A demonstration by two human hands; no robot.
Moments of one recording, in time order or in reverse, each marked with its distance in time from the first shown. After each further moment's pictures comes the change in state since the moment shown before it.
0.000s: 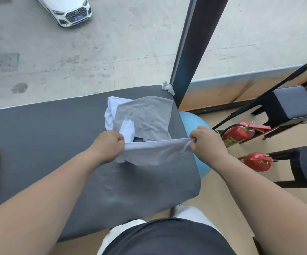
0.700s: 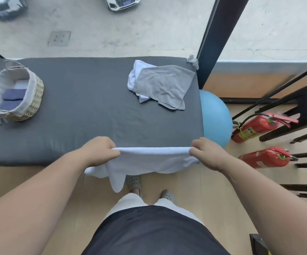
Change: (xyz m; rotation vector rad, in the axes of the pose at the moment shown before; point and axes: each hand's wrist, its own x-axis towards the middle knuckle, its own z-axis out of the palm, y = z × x) left_hand -0.213 -0.036 0.100 0.032 -0.171 -0.263; right_hand -0.150 0.053 0.052 0.119 -0.483 -0.141
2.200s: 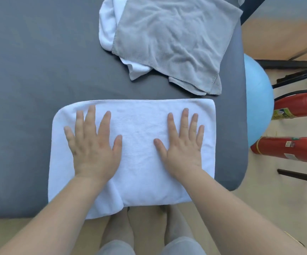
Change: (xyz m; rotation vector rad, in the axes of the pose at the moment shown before) left_hand 0.289 -0.085 0.121 0.171 0.564 0.038; right_hand 0.272 -0.005 0.196 -0.272 0.244 0.181
